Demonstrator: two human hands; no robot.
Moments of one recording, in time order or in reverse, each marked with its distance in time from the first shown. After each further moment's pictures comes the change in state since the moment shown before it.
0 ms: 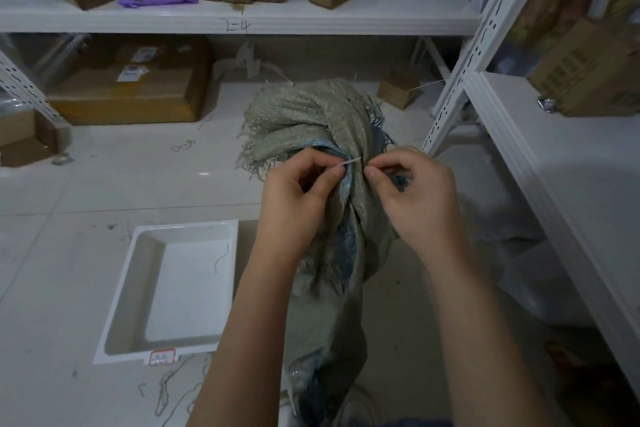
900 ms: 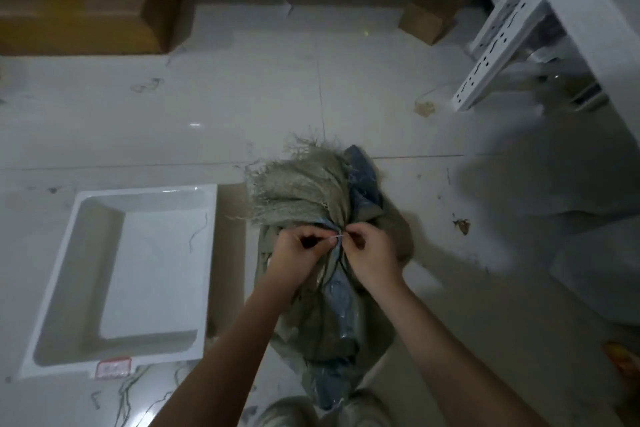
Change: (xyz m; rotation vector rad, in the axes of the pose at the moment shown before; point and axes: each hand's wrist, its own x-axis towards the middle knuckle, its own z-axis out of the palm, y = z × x) left_hand -0.038 -0.269 0.041 0.080 -0.210 -0.535; right_hand -0.089 0.202 0.172 -0.040 -0.345 0.569
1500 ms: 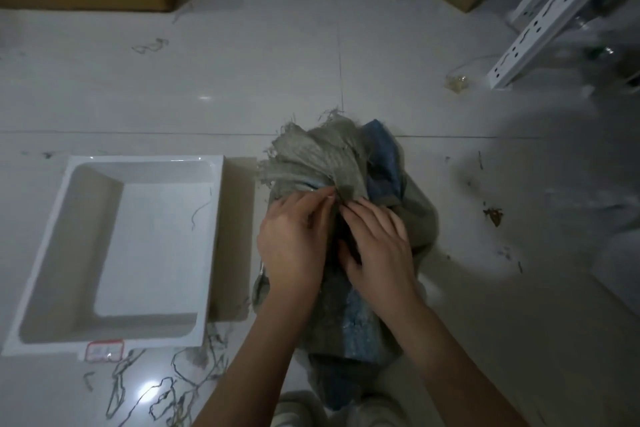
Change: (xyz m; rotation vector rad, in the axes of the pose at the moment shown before) left_hand -0.013 0.000 -0.001 0.487 0.560 0.297; right_hand -0.014 0.022 0.023 -0.560 0.084 -0.582
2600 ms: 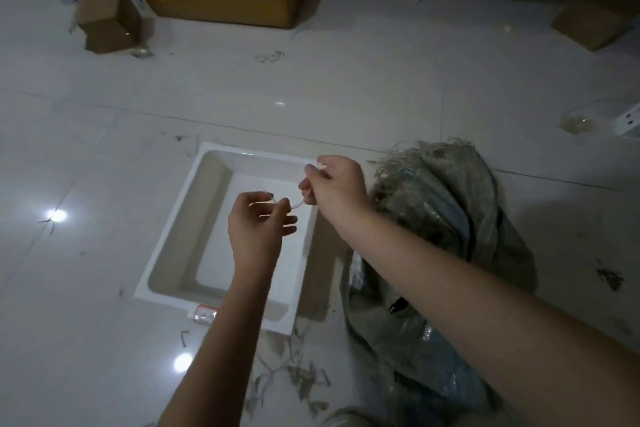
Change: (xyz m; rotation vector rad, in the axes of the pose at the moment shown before) left_hand 0.034 -0.115 -0.107 -0.576 0.183 -0.739; right_hand 0.120 -0.180 0.026 1.077 -0.320 0.512
